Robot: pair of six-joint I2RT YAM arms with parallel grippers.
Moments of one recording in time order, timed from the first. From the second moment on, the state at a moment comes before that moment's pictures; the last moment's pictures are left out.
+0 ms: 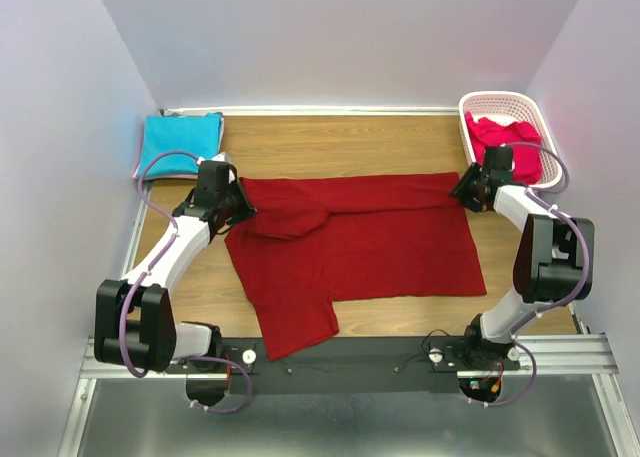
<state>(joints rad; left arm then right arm) -0.16 1.30 0.84 -0.31 0.12 -0.58 -0.11 1.66 1.00 -0.20 -0.04 0.53</state>
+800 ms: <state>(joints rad) -0.16 1.30 0.84 -0.37 0.08 -0.56 -0.21 1.70 0.89 -0.14 -0.07 0.58</state>
